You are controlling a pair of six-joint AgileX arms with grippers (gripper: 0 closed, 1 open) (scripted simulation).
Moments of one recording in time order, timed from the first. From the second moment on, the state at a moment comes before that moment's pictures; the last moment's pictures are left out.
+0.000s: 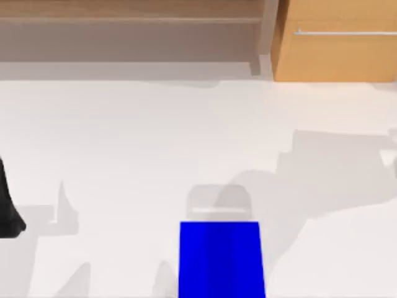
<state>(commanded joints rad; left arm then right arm) 0.00 0.00 0.00 0.00 0.00 0.00 -0.24 1.94 1.56 -1.16 -0.01 -0.20</state>
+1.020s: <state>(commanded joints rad) 0.00 0.00 0.00 0.00 0.00 0.00 0.57 2.06 1.60 -1.20 -0.03 -1.62</state>
